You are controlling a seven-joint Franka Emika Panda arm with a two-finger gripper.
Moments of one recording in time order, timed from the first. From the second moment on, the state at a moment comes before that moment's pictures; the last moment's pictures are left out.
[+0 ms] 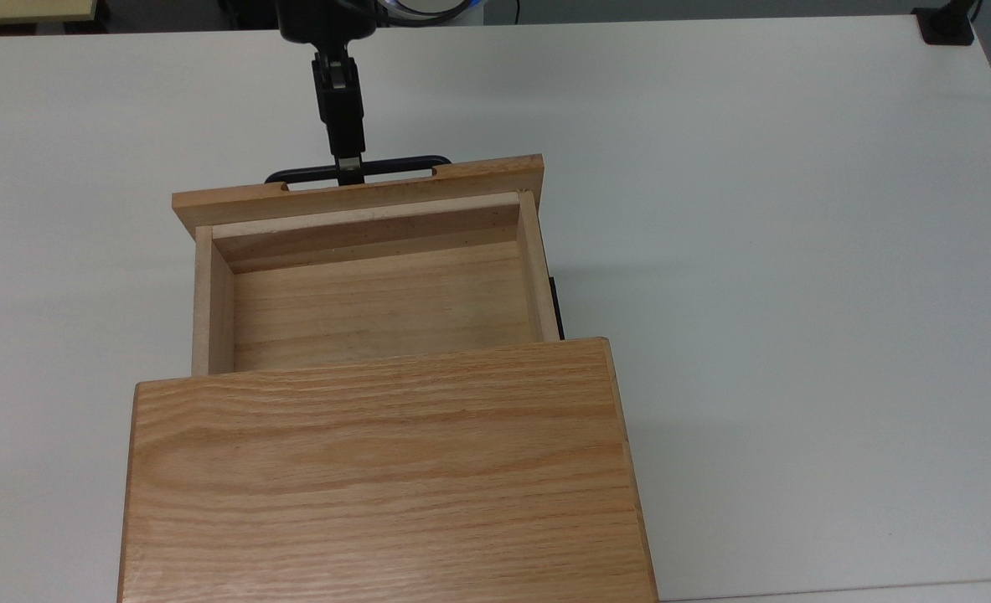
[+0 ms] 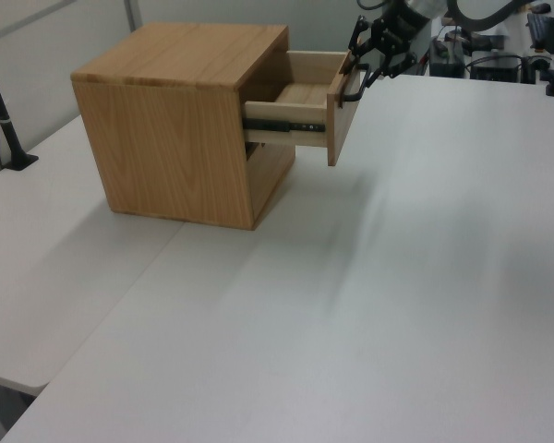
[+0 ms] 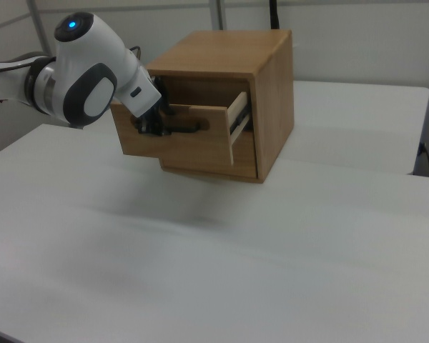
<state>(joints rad) 0.04 -0.05 -0.07 -2.01 0.14 2.59 1.18</state>
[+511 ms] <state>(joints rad) 0.03 -0.10 -0.07 -2.03 0.17 2.46 1.09</state>
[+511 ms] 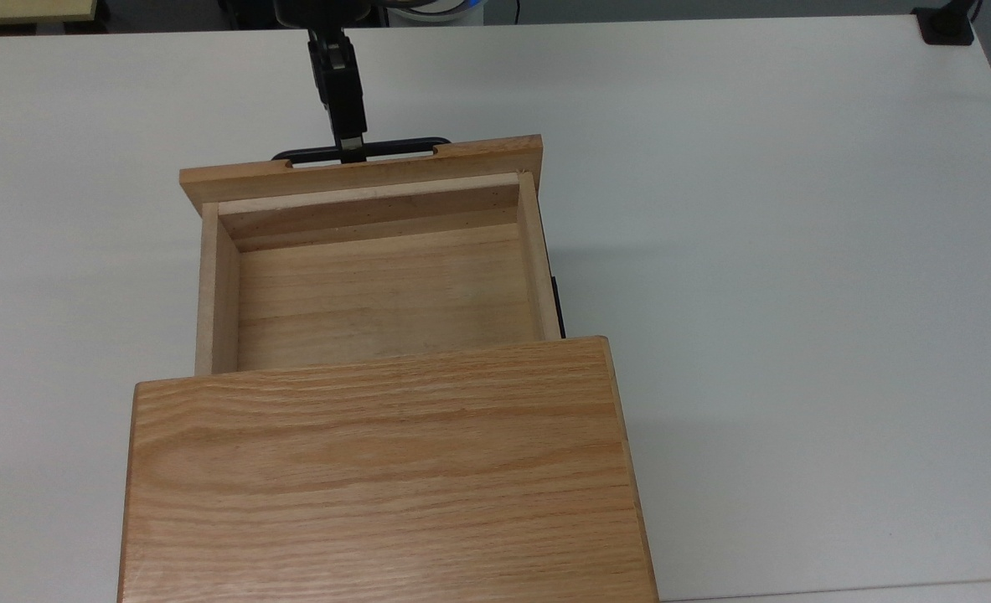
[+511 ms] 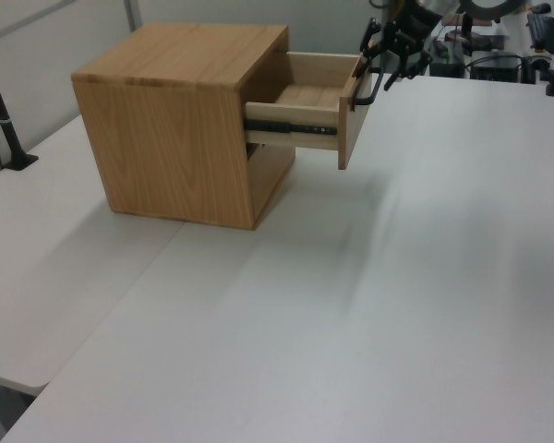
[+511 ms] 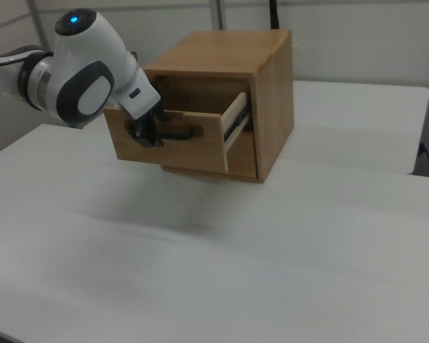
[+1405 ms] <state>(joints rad) 0.03 -0.16 -0.09 -1.84 0.16 1.92 0.60</state>
